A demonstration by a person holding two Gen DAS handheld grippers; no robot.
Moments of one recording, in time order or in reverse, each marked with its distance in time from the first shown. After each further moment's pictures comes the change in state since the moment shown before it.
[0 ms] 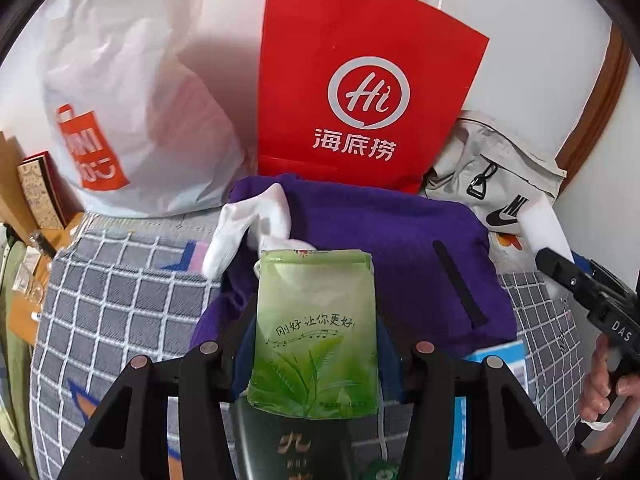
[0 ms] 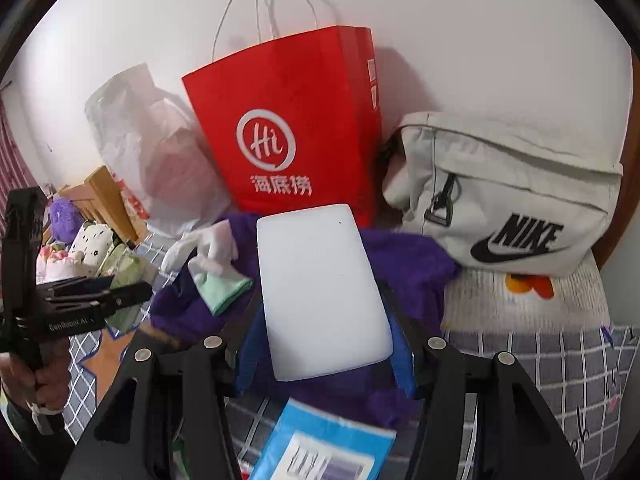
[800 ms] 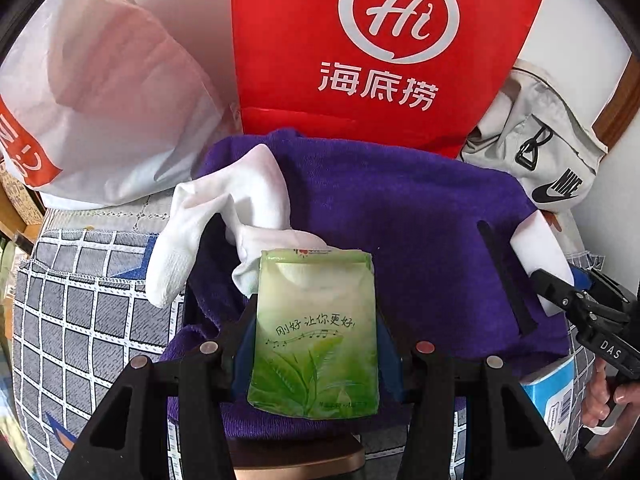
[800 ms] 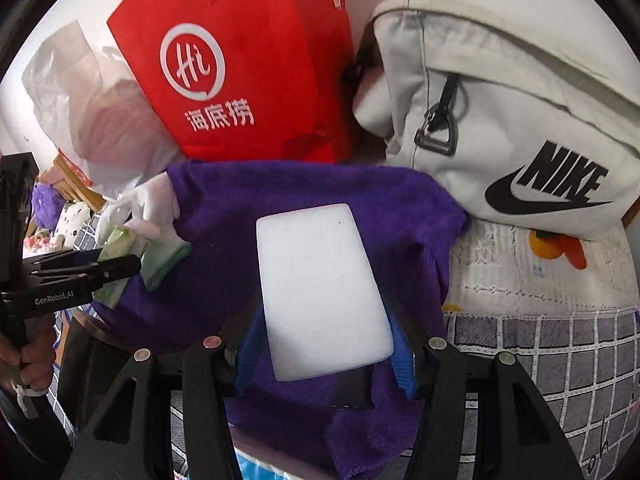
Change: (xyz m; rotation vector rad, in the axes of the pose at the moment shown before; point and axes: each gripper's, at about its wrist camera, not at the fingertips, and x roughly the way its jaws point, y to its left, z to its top) left arm 0.083 0.000 0.015 0.026 0.154 0.041; right arm 0.091 -0.035 -0.023 0.041 0.209 -0.026
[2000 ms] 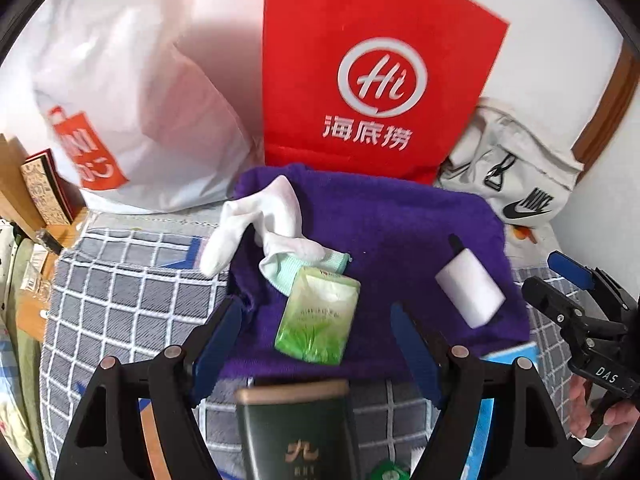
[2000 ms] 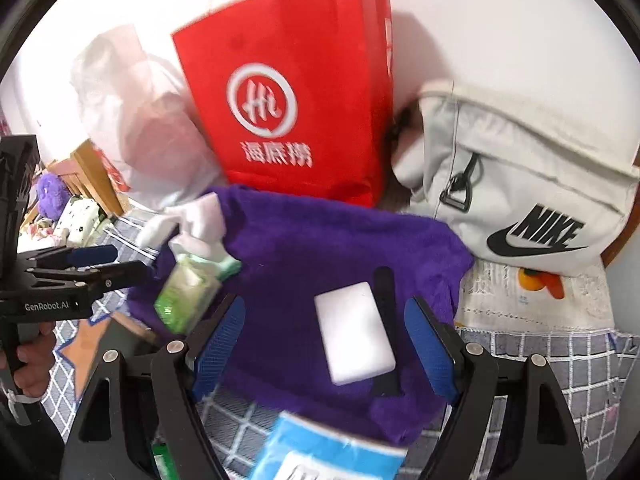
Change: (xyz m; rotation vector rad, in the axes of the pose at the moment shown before) left arm -0.077 0.004 -0.022 -0.023 -0.099 -0.001; right arm -0.077 0.055 0.001 -0.076 -0.139 -0.013
